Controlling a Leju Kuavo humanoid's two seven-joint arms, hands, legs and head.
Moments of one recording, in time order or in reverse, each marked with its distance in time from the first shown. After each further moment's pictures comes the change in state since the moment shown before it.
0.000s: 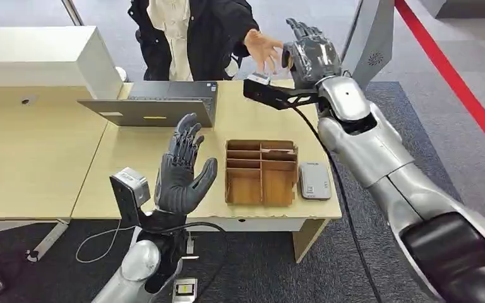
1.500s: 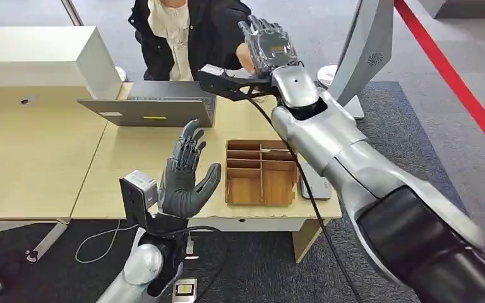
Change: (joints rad) left arm 0.019 -0.004 0.005 0.010 -0.056 0.006 0.029; right arm -0.153 0.227 0.115 0.340 -0.116 -0.101 0.049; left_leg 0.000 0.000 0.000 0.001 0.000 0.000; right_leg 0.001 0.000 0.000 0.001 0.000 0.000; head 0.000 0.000
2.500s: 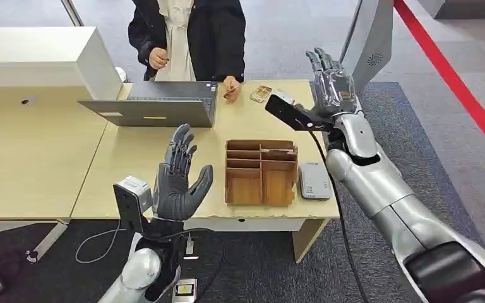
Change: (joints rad) left arm 0.026 0.014 0.002 -0.003 0.016 0.057 -0.023; right arm 0.375 -0.331 -0.185 -0.432 -0.020 -0.137 -0.020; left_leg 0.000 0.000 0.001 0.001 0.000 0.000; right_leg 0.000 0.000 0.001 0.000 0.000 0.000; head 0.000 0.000
